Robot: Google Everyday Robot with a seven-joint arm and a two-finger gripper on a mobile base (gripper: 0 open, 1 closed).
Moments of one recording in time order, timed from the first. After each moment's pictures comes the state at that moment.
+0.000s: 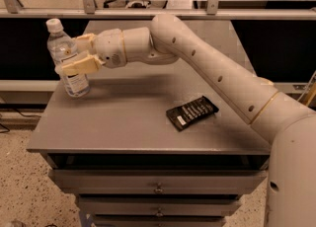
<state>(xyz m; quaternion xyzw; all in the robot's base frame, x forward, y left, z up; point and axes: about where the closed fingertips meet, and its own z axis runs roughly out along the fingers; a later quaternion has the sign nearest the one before) 0.596 0.211 0.924 -0.58 0.45 0.47 0.49</state>
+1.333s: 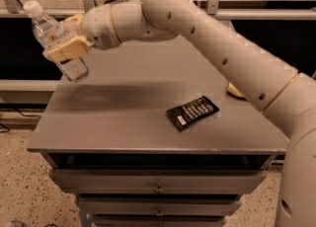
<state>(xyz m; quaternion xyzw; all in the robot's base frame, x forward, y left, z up) 0.588 0.214 0.970 -0.60 0.49 0.40 0.48</state>
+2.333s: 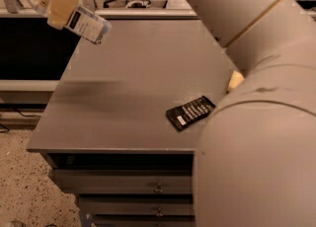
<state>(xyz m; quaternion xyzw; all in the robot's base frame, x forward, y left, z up) 0.615 0.193 1.037 -0.68 0.64 0.14 0.32</state>
